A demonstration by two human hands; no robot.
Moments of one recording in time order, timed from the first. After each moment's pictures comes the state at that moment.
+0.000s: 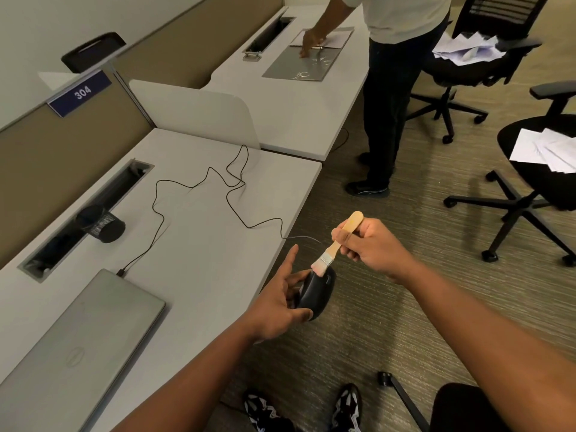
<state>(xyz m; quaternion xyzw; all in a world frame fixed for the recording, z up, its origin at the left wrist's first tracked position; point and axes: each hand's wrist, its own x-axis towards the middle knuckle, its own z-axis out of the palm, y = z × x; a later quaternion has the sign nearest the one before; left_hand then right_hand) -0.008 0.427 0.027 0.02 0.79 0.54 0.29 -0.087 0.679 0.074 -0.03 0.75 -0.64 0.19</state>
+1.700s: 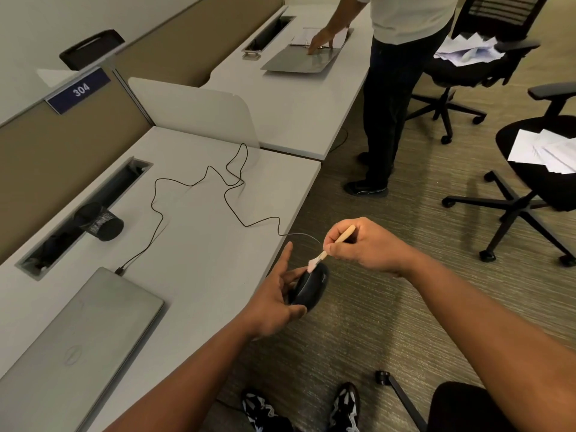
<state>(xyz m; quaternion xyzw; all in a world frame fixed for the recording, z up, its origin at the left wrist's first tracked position) -0.010 0.421 0.025 0.02 0.81 0.51 0.28 -0.087 0.677 0.104 -0.15 0.80 -0.53 0.25</state>
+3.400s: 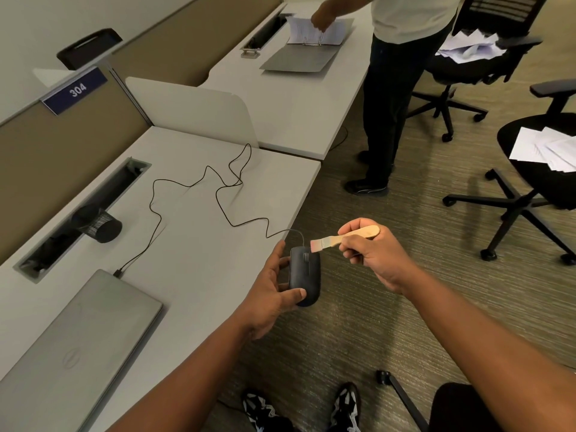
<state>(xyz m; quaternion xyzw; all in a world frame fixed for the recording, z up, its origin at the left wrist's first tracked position) -0.015 0.433 0.040 -0.09 0.69 0.67 0.25 -0.080 0.683 0.068 0.06 0.67 -0.71 0.20</state>
